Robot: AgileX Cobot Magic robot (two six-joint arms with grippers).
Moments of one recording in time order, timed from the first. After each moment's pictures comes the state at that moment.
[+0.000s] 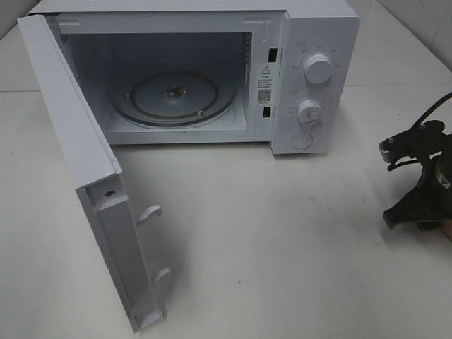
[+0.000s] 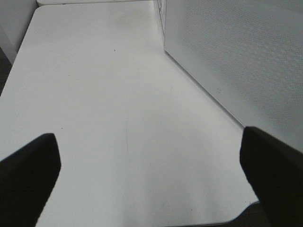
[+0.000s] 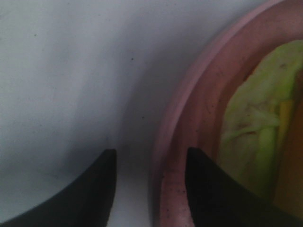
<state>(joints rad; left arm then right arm) -0.04 0.00 -0.52 -0.05 1.09 0.04 0.16 1.77 -0.70 -0.85 0.38 0.66</state>
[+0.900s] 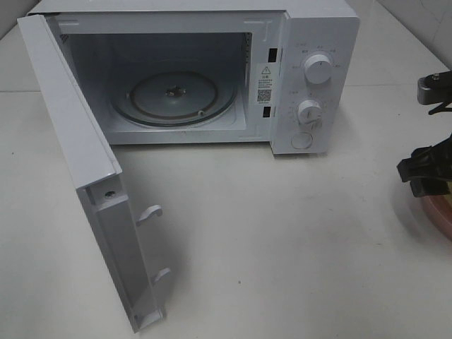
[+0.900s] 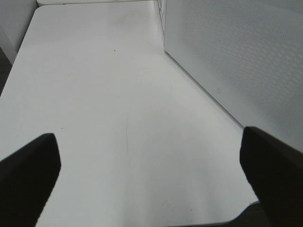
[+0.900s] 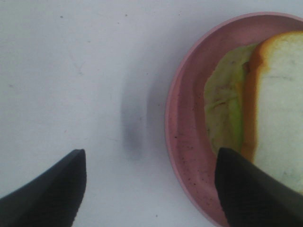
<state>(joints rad) -0.04 0.00 -0.52 -0.05 1.09 0.04 0.16 1.40 -0.70 -0.36 0.50 0.32</state>
